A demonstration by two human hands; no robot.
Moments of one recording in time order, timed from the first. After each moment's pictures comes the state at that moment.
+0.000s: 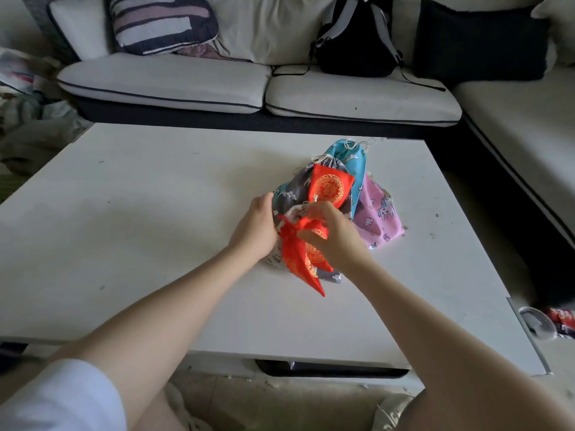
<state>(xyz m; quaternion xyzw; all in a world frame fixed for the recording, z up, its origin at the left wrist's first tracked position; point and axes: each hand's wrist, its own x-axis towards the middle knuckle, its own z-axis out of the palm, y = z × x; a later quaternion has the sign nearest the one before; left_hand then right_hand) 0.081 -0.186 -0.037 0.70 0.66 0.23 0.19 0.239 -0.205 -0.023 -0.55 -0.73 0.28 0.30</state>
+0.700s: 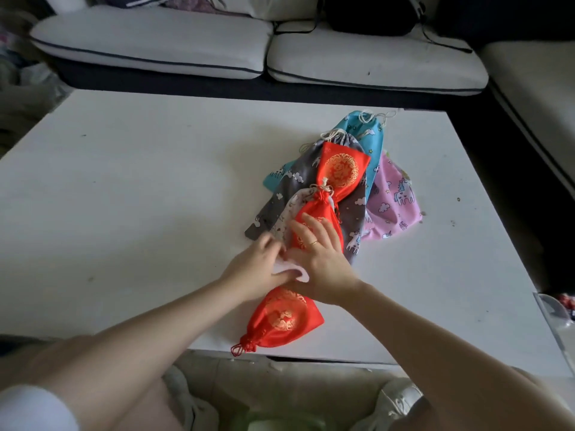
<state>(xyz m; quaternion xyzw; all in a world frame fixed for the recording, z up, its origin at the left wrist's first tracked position) 0.065 -0.213 -0.104 0.76 0.60 0.08 0.25 0.226 -0.202 -0.116 -0.43 -0.89 0.04 0.17</state>
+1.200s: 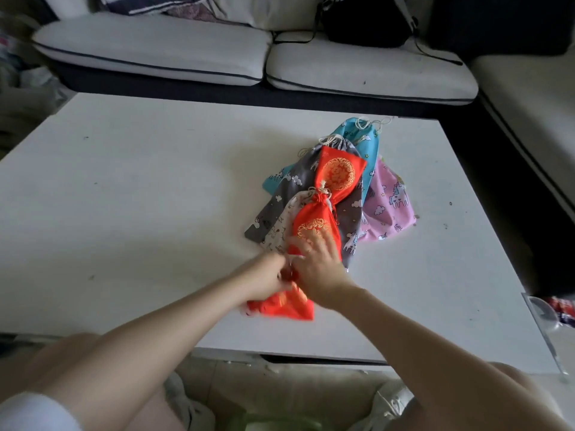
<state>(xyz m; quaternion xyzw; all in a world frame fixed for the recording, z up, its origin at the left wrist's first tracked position) 0.073 -0.213 -0.096 0.74 0.58 0.00 0.36 0.223 -0.209 -0.119 -0.47 -0.88 -0.03 0.06</state>
